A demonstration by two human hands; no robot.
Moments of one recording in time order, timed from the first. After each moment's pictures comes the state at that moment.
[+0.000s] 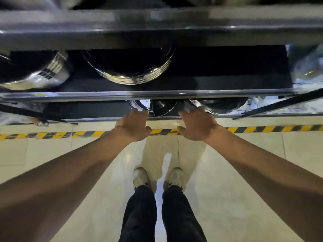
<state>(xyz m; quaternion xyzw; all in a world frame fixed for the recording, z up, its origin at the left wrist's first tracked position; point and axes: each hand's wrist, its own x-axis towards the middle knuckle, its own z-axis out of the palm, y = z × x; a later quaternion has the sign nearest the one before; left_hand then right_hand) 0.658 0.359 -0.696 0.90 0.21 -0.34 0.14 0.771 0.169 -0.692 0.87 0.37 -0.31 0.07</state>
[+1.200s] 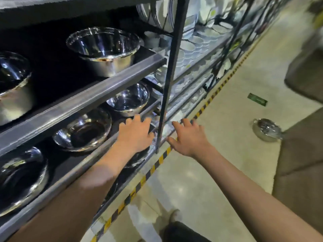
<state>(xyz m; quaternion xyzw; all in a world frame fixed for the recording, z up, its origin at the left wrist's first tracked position) 0.731 0.159 -0.253 0.96 -0.26 -0.07 0.03 0.655 -0.027 -0.256 1.00 -0.06 -0.04 0.01</state>
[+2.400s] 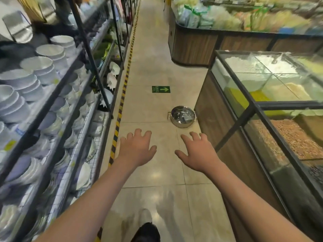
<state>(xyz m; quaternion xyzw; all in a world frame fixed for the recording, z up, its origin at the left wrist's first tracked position) 0.817 -0.508 -0.291 0.82 -0.56 -0.11 -0.02 0.616 -0.600 -0.287 0.90 -0.43 -0.06 -0.05</state>
